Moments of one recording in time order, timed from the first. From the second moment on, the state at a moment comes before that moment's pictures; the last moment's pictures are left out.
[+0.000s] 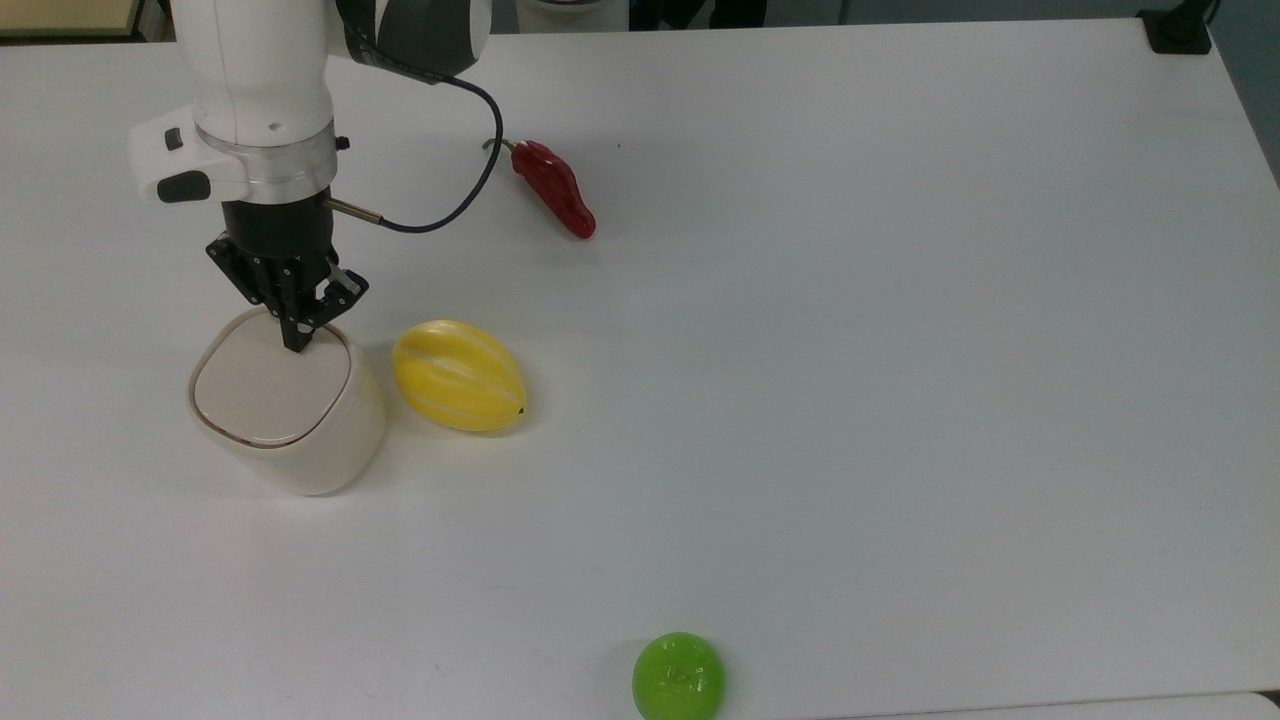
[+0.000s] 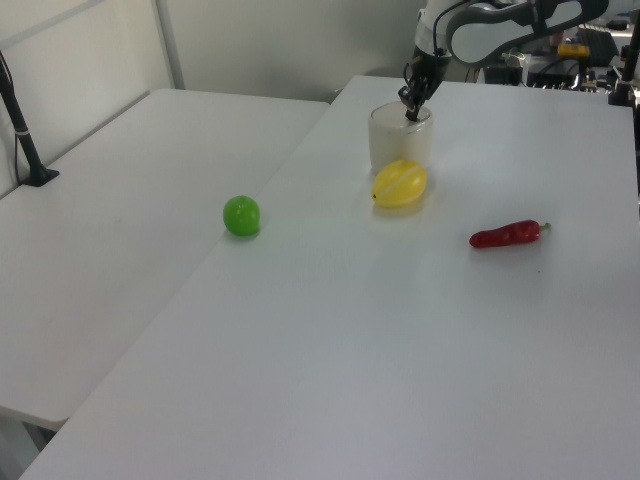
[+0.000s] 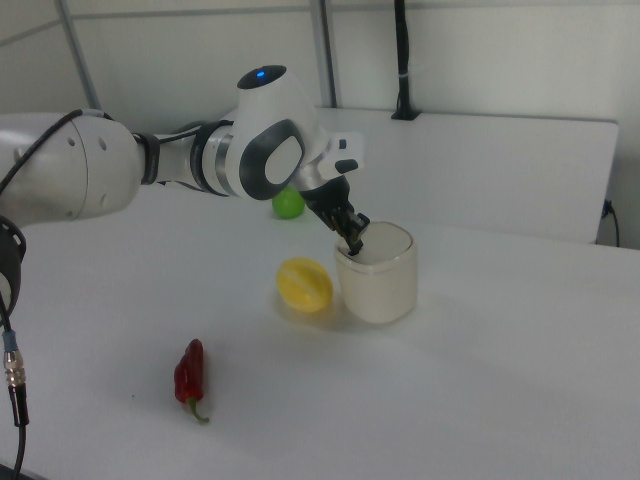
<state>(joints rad) -0.19 0.45 0.04 -1.52 -0.16 2.31 0.23</state>
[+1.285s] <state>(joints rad) -0.16 0.29 0.05 -1.49 -0.15 2.11 0.32</state>
